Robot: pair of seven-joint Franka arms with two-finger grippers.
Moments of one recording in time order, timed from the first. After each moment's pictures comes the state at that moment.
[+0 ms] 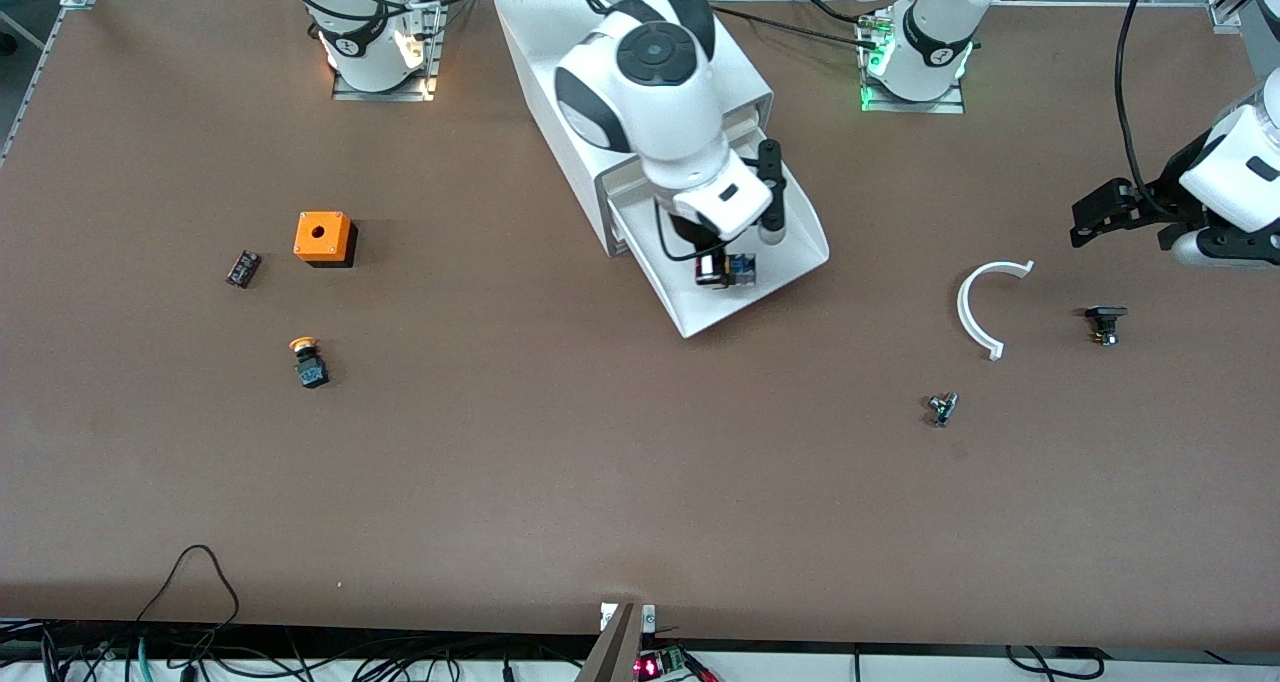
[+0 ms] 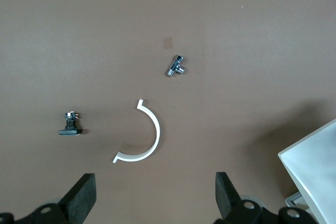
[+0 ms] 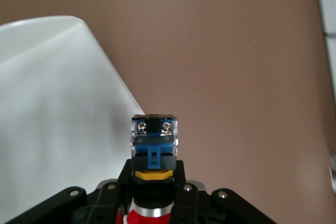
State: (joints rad) left arm -0.02 0.03 0.01 -1.65 0.01 1.67 0.01; right arm 0.81 0.72 0.00 -1.06 0.03 2.08 -0.66
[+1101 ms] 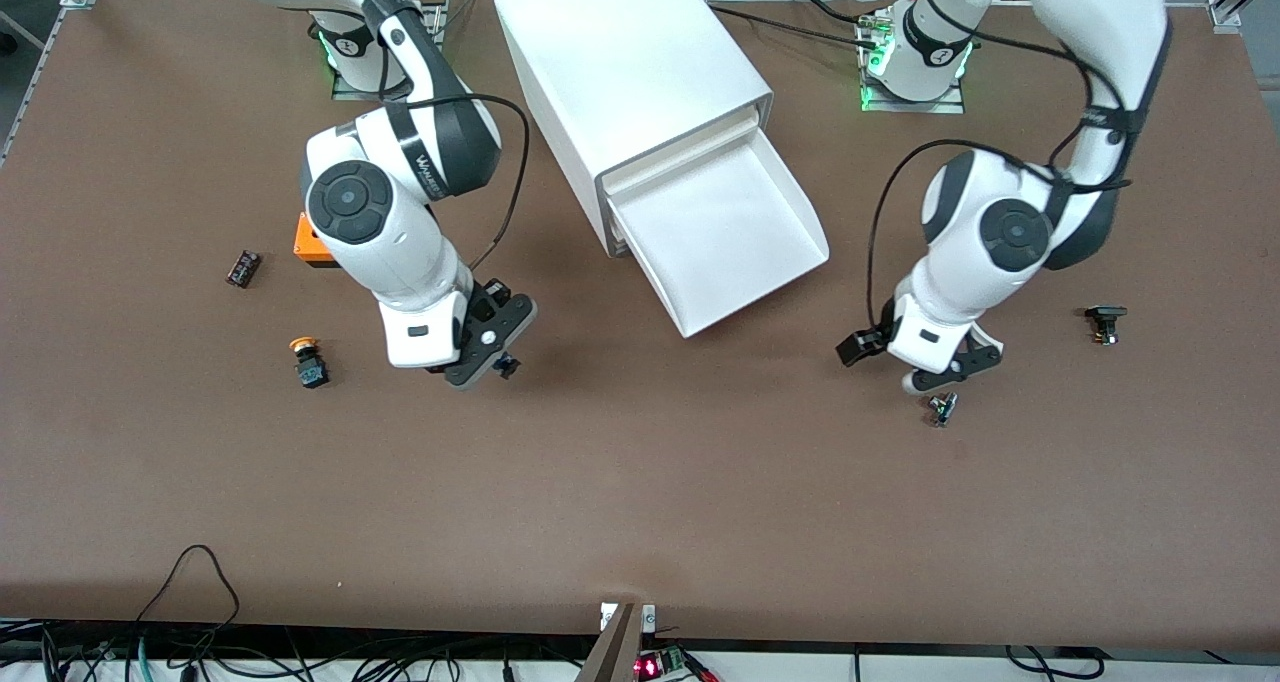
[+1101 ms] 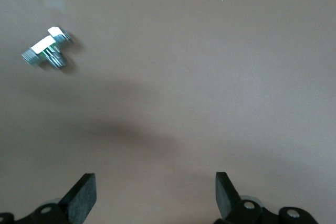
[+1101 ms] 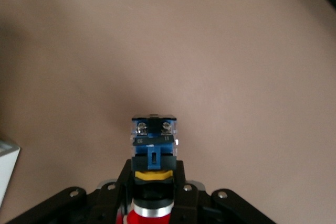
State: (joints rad) left arm -0.11 0.38 -0.20 -1.95 0.01 2.41 -0.72; right arm 0.49 0.47 -0.05 -1.52 0.05 2.08 -0.34
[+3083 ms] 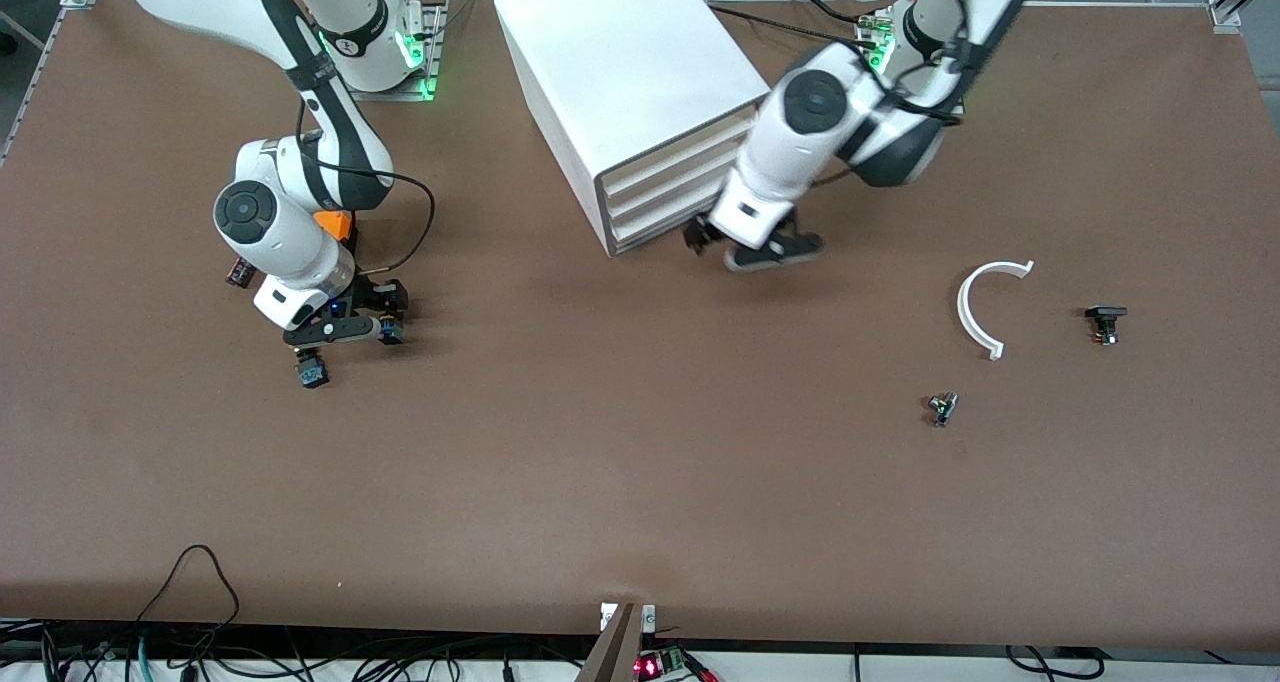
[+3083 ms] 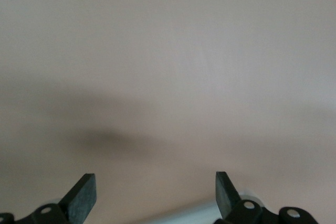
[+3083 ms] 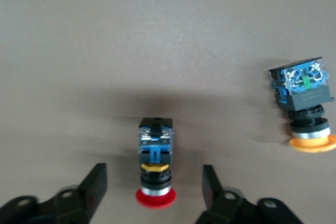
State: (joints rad) left arm -0.08 0.25 -0.50 -2.04 0.03 2.40 -0.91; right arm 0.23 0.32 -0.04 -2.20 0.03 2.51 0.03
